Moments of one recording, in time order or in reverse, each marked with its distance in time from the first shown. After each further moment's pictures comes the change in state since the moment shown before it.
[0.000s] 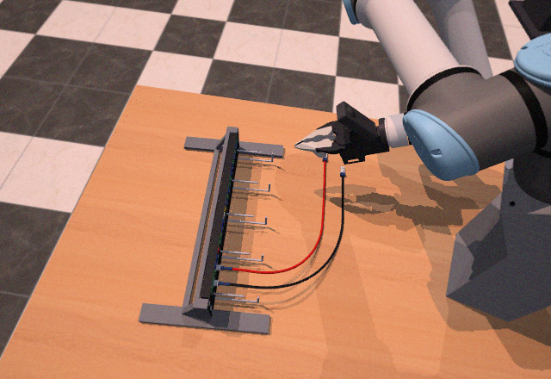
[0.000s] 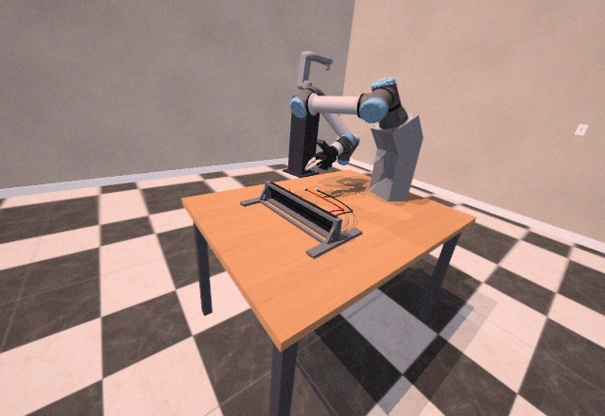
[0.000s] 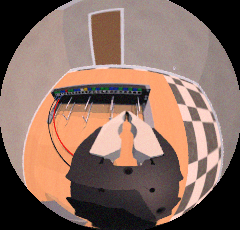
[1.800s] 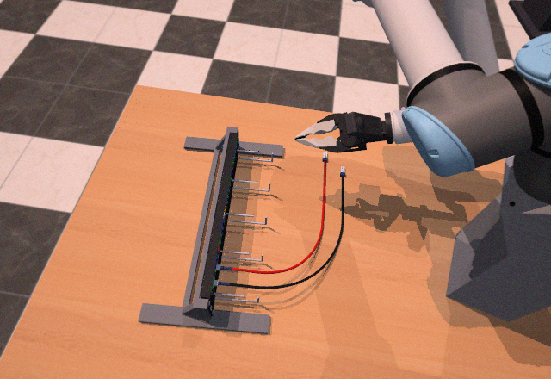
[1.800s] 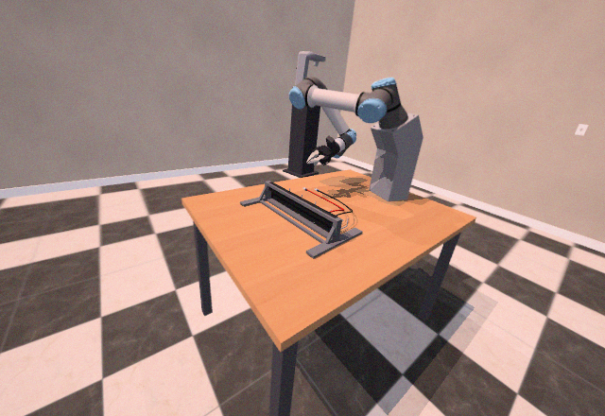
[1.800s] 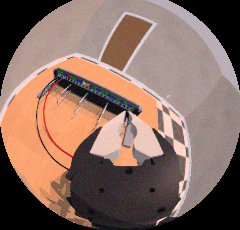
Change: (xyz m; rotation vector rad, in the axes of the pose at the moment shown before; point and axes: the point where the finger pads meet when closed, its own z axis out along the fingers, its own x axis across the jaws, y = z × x) arm -0.012 -0.038 -0.016 0.096 0.021 -0.473
